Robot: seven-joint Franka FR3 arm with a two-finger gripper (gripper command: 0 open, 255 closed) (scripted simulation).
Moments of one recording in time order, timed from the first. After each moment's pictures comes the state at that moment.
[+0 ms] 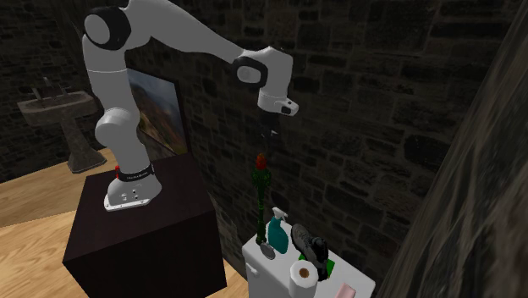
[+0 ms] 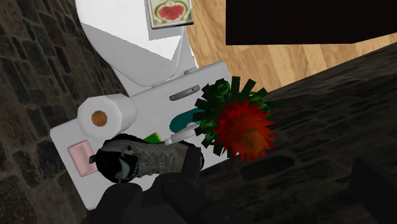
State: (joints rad) arm -0.20 0.10 -0.40 -1.97 0.01 1.91 -0.55
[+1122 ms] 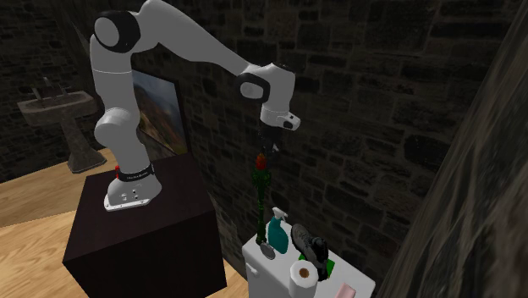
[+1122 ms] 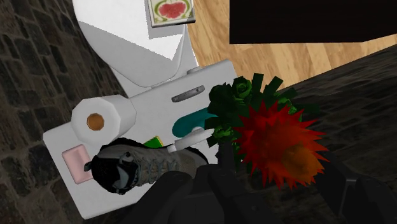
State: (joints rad) arm -0.22 0.18 -0.40 -1.99 0.04 2.00 -0.59
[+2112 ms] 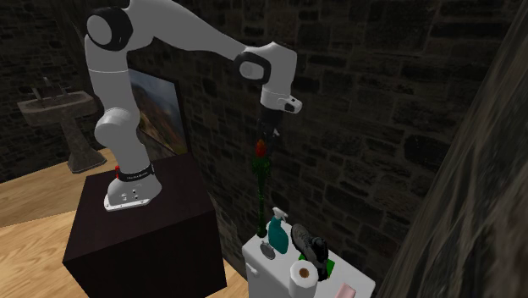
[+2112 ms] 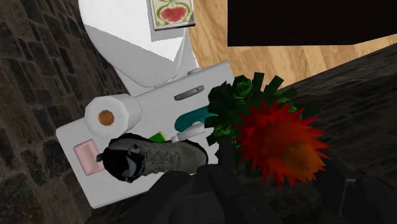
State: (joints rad) arm -0.21 0.12 -0.41 -1.91 0.02 1.86 -0.57
